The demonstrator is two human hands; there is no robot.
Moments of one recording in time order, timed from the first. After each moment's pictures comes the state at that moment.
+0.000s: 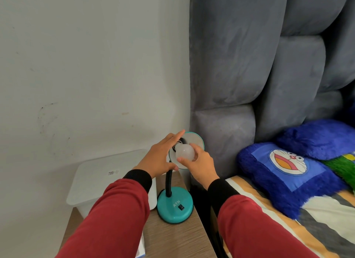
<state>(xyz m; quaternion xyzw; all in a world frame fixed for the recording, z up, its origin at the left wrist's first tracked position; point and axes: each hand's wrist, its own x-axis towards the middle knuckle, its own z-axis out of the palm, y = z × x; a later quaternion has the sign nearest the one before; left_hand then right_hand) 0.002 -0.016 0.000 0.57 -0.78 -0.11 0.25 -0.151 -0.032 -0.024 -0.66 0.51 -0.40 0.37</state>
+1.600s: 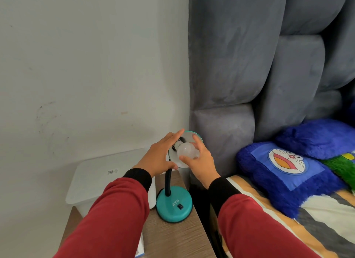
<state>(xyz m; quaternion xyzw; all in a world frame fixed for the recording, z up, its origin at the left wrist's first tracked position) 0.000 -0.015 0.002 0.57 -0.77 -0.11 0.25 -0.152 -0.030 -0.022 -0.64 0.50 -0.42 0.40</state>
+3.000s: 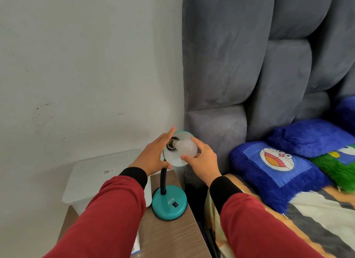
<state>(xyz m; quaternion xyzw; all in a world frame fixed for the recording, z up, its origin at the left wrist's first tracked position) -0.008 -0.003 0.011 0.60 -0.75 -0.11 0.24 -0.174 -0.021 -0.010 -0.66 0.53 -0.43 0.33</state>
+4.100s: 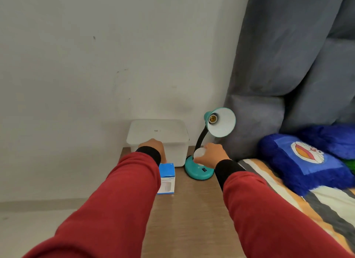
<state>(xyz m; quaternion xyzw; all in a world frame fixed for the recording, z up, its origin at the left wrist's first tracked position) 0.052 0.147 0.002 0.84 -0.52 -0.11 -0.08 -0.121 0.091 -0.009 -0.77 0.58 -0.10 0.24</state>
